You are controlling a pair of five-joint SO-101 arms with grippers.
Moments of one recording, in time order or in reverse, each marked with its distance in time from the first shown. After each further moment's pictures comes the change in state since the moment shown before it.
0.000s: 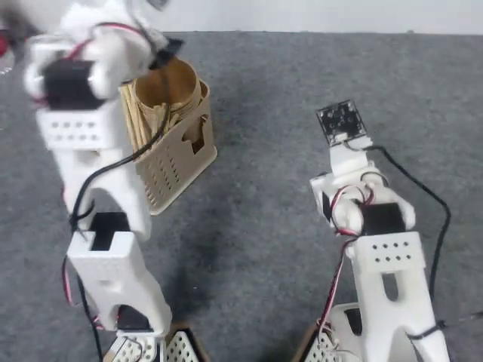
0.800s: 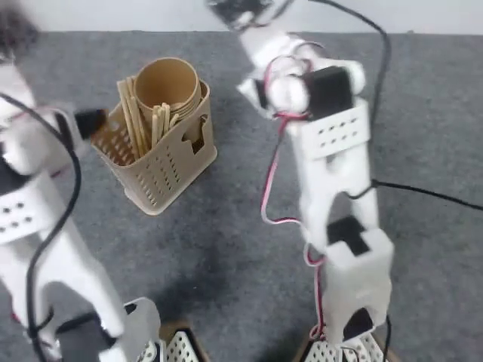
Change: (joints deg) left arm -20.7 -42.9 62.3 5.6 32.9; right arm -19.5 70.3 -117.2 36.3 15.9
